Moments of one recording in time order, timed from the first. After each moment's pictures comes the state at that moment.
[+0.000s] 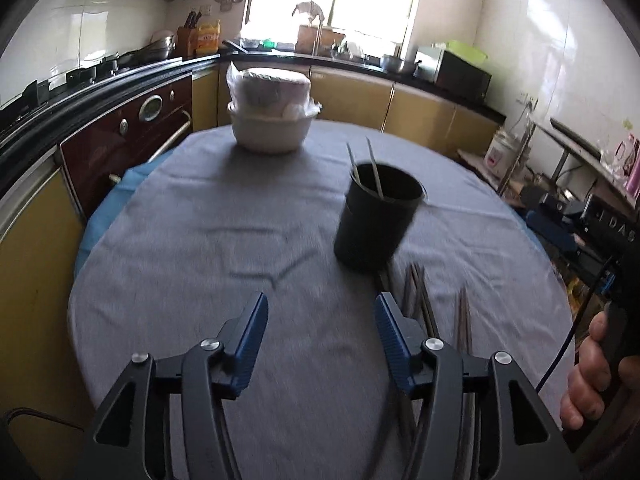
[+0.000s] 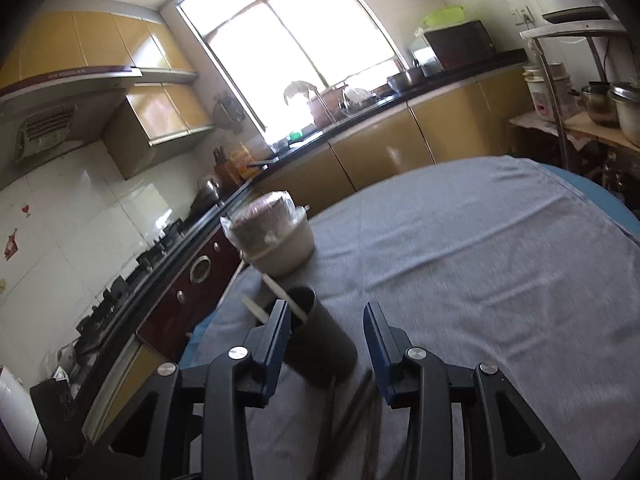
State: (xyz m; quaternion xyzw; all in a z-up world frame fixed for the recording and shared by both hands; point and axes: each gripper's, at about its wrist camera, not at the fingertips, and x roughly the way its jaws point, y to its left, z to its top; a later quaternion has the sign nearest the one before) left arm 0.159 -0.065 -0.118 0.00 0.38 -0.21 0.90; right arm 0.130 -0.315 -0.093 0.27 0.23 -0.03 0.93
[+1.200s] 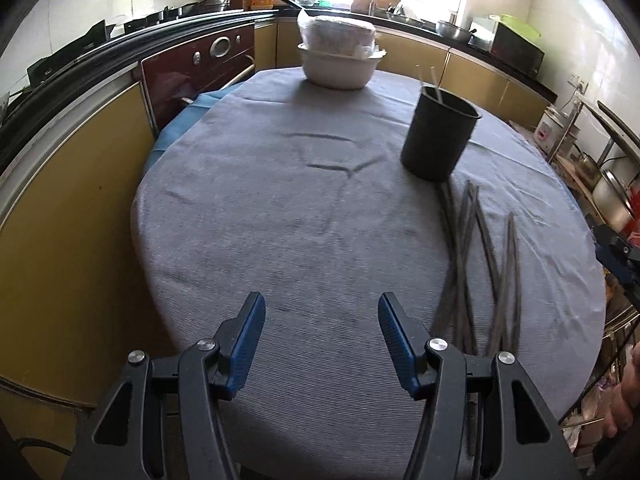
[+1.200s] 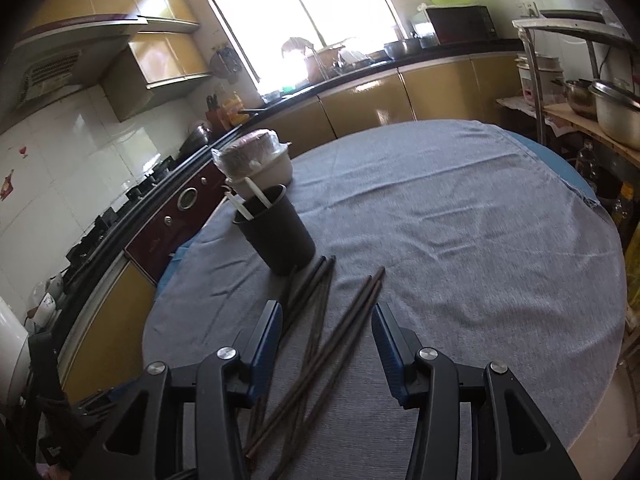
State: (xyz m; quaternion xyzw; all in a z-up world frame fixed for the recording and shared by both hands) left arm 0.105 -0.014 -0.152 0.00 0.45 -0.11 0.89; right arm 0.041 -0.313 -0.124 0.23 0.31 -0.04 0.92
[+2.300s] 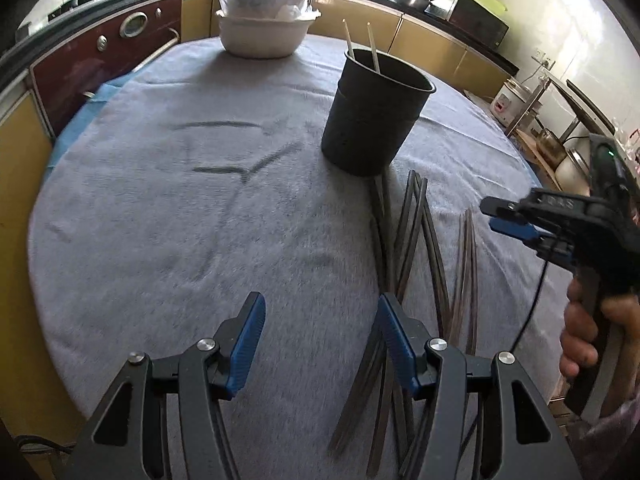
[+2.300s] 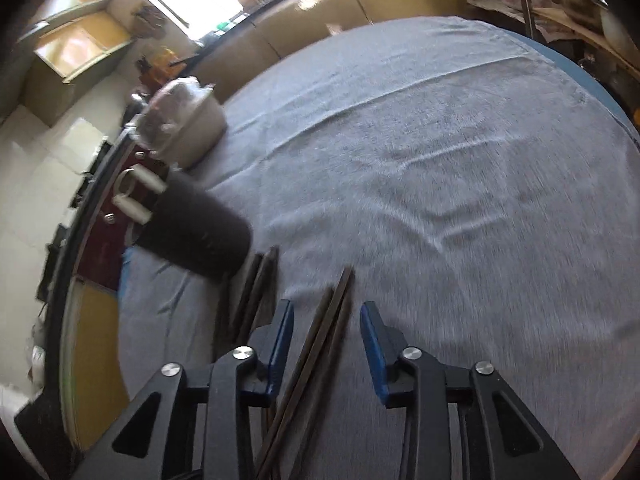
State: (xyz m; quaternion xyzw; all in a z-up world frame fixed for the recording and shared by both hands) left arm 0.167 -0.085 -0.170 -0.01 0.51 -0.22 0.83; right arm 0.176 -0.368 -0.188 0.31 0.47 -0.07 0.82
